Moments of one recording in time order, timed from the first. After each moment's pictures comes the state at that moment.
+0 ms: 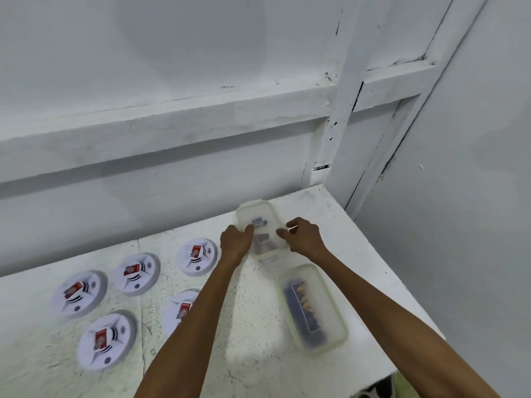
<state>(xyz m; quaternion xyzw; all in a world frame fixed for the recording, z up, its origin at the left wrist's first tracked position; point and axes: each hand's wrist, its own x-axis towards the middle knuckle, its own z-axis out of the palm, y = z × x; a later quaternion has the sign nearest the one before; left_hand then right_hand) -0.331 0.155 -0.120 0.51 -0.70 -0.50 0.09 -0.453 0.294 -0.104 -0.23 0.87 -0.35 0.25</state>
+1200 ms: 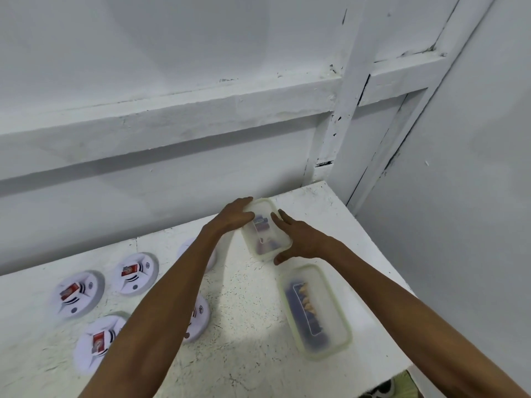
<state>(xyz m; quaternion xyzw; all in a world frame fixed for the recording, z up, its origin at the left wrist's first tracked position) -0.357 0.086 -0.099 0.29 -0.85 -0.44 -0.06 -0.467 0.290 -0.089 -0.51 0.80 -0.08 0.30</state>
